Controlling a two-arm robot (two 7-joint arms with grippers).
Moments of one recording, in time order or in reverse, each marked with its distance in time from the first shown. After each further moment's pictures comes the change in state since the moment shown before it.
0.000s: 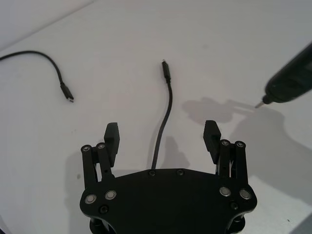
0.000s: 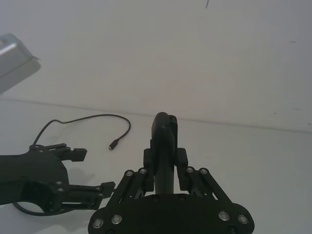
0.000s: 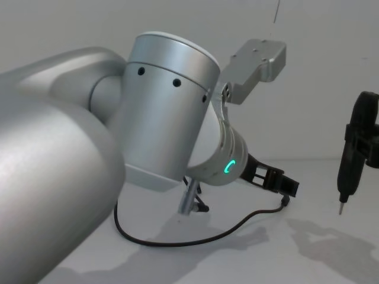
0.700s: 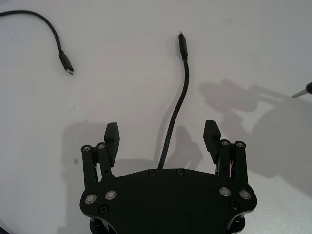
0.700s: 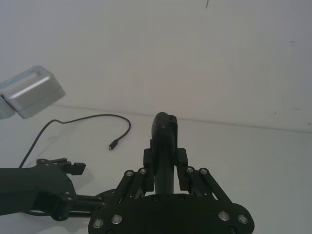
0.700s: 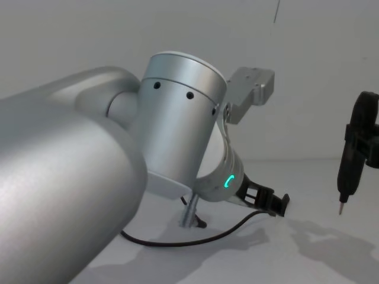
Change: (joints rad) left arm -0.014 -0.061 -0.043 0.096 0.003 0.054 0.040; right arm 0.000 0.000 0.000 0.000 0.000 0.000 0.000
